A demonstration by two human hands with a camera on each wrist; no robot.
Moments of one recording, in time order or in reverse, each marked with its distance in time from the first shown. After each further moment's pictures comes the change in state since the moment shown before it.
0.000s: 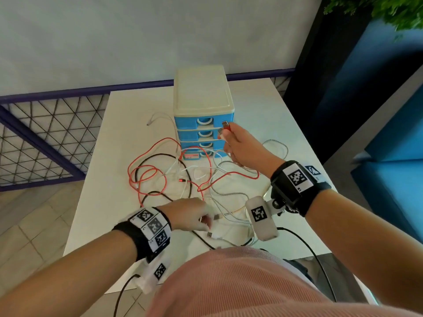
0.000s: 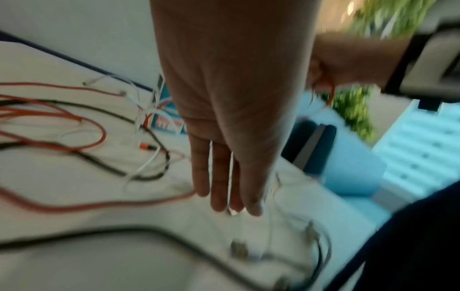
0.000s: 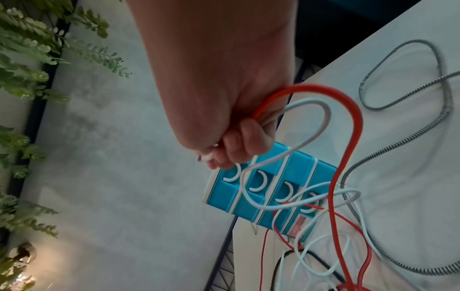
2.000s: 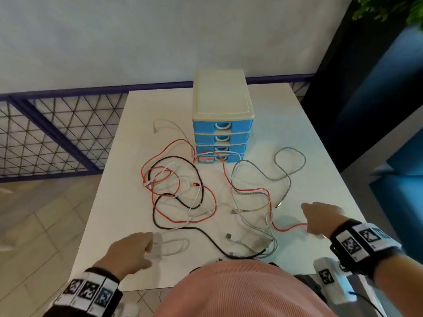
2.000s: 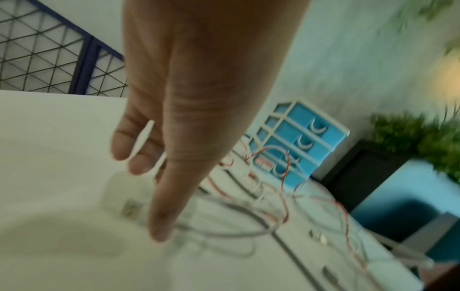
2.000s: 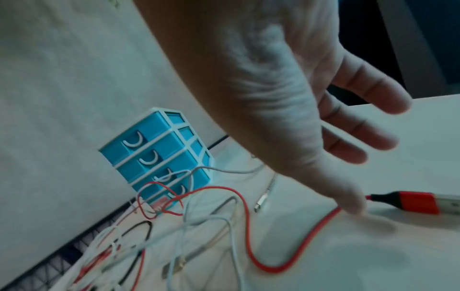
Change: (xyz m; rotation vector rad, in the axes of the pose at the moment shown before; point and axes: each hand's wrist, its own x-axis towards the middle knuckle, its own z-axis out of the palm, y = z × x) left_hand -0.121 -0.075 0.082 -0.058 0.094 -0.681; right_hand -0.077 0.149 -0.051 -1.305 -0.397 0.509
